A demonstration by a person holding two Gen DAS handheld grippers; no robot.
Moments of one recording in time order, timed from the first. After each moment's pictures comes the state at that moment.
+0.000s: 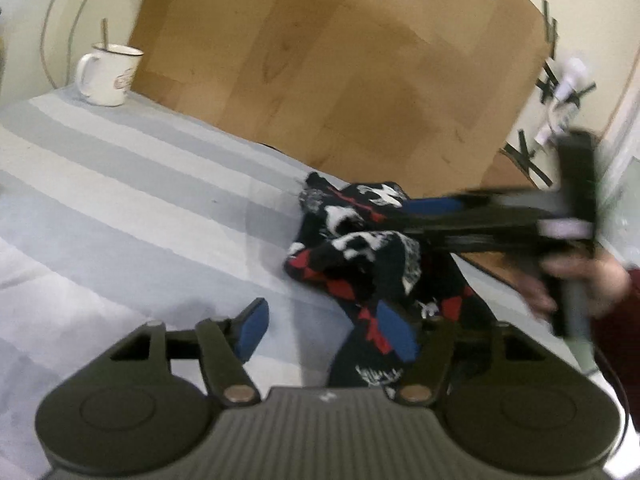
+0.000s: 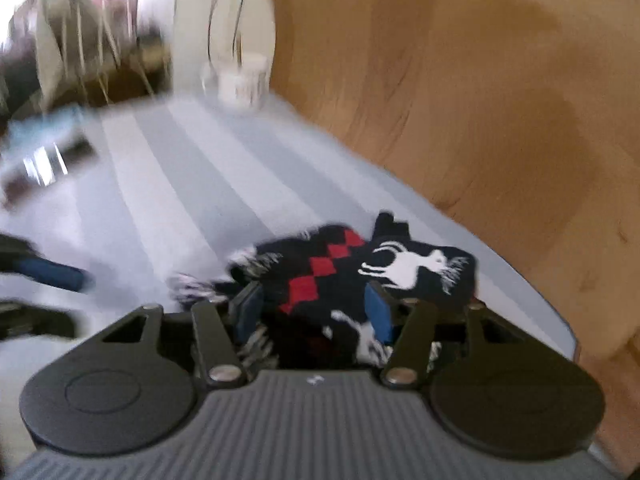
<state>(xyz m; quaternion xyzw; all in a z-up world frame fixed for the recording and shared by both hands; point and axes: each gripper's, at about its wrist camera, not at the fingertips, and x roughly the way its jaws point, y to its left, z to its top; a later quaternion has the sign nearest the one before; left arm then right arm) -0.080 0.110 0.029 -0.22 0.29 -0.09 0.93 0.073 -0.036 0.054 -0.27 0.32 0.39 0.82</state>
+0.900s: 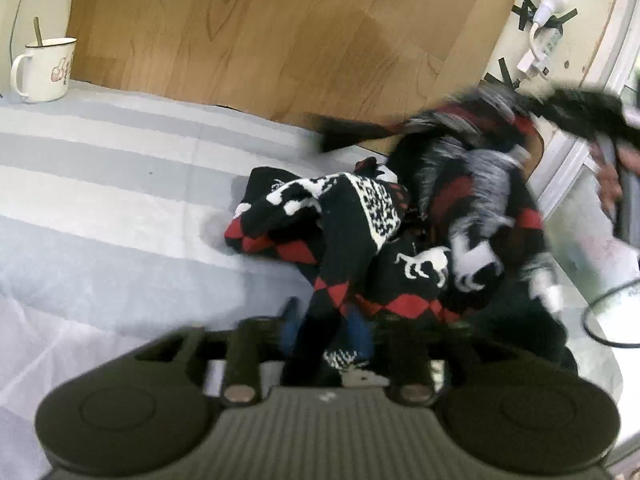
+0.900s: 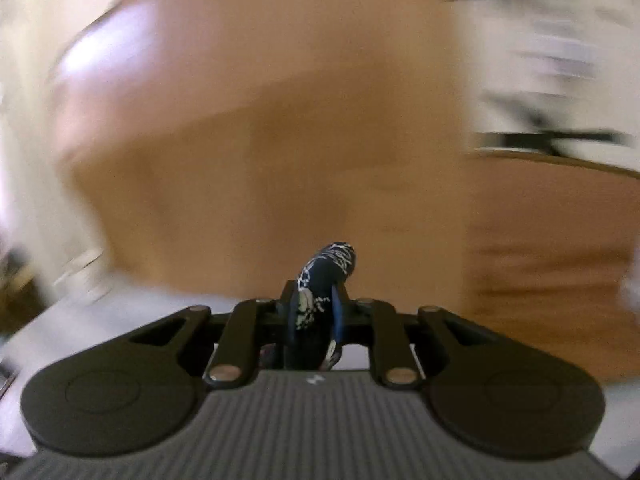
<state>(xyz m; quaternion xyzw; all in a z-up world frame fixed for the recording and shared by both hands) -0.044 0.063 0.014 -0.16 0.34 -0.12 0.92 0.089 -0.288 0.158 0.03 0.22 0.16 0.96</state>
